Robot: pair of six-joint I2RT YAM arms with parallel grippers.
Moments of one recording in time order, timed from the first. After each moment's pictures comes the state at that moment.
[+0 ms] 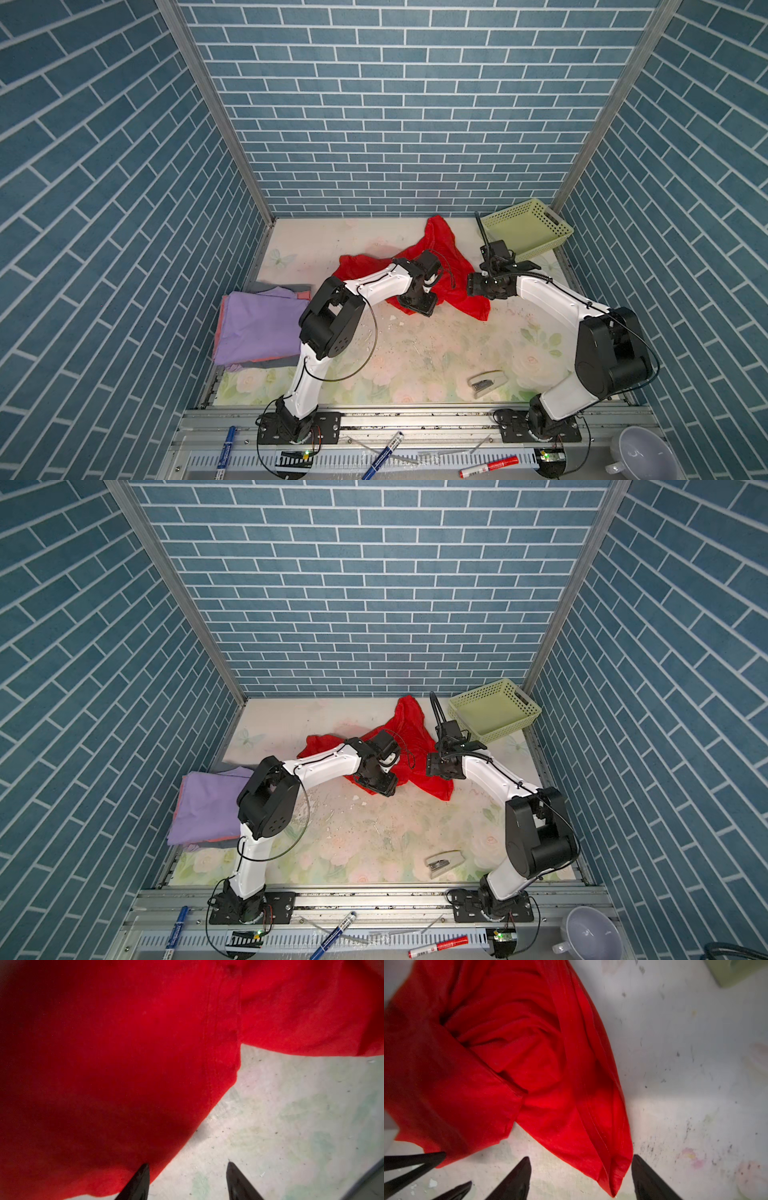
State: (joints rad) left arm -0.76 2.12 1.61 -0.80 0.12 -0.27; right arm 0.39 1.58 1.07 -0.61 0.02 0.38
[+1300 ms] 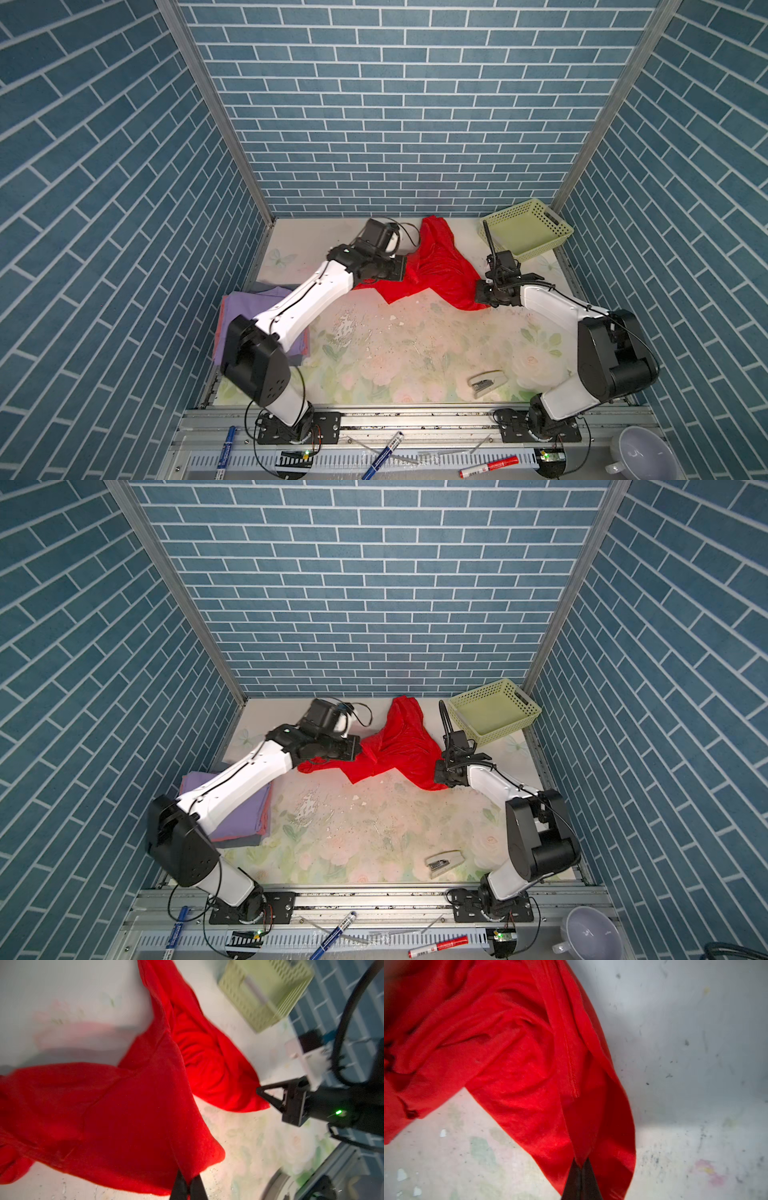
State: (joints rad) left arm -0.53 1.55 1.45 -0.67 0.21 -0.39; right arm 0.32 1.53 0.96 -0.46 -0.03 0.36
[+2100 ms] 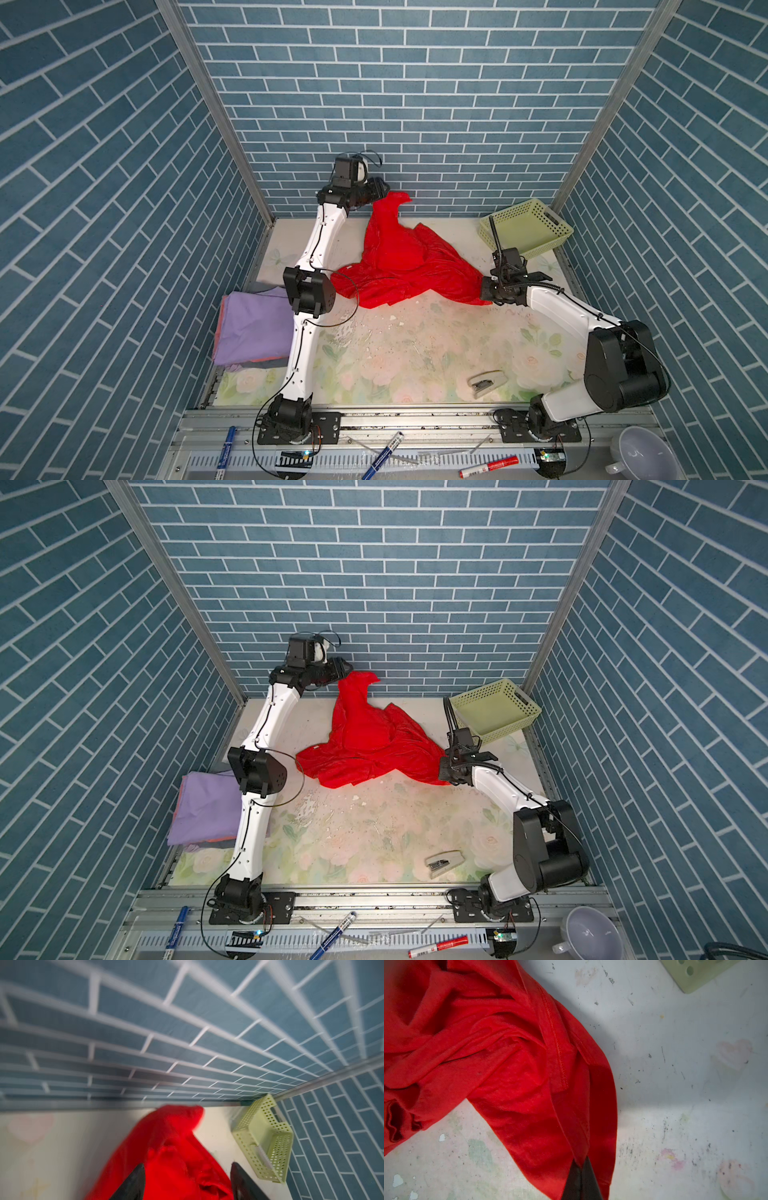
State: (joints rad) left arm -0.21 2.51 2.68 -0.77 0.35 -0.49; right arm 0.31 1.49 0.96 -0.50 0.03 0.35
